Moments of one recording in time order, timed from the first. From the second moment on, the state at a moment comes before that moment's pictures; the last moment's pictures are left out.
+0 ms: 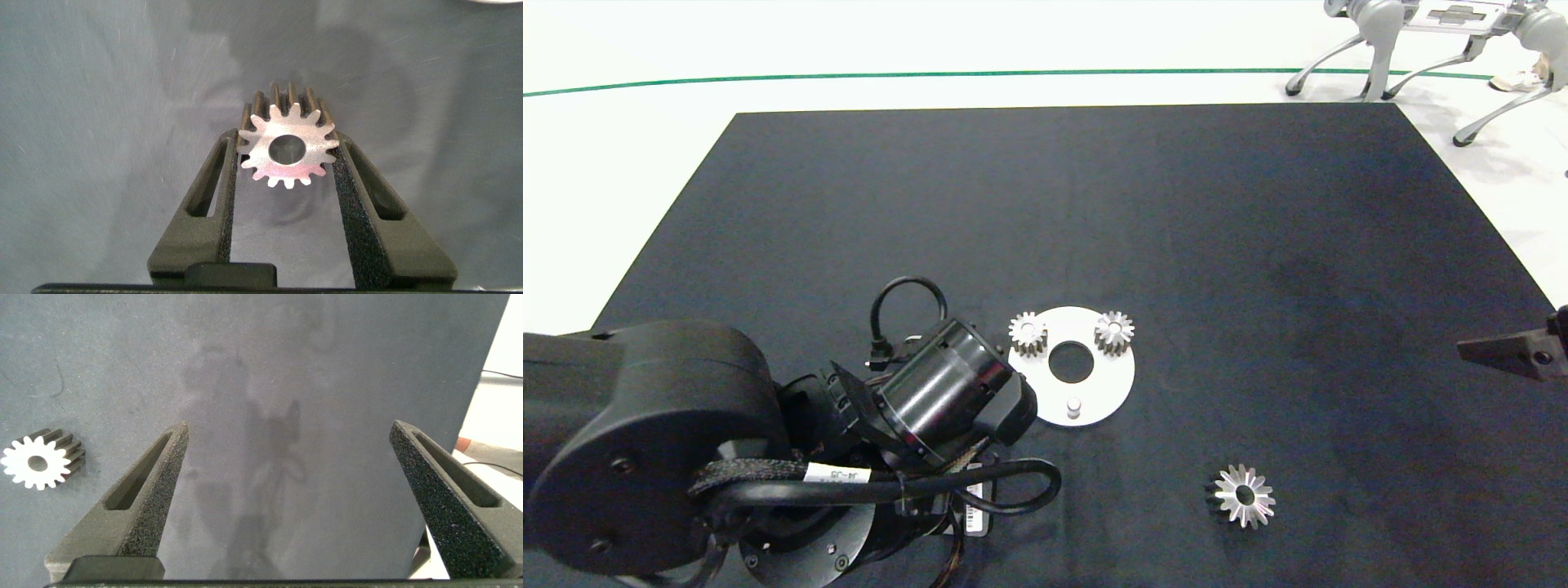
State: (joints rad) left arm -0.90 1.67 -1.13 0.51 0.45 -0.68; right arm 0.28 1.26 -1.29 0.71 -0.34 -0.07
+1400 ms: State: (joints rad) left arm -1.02 1.90 -1.73 0.80 0.45 -0.52; right arm 0.25 1.11 -1.29 0.73 -0.38 -0.12
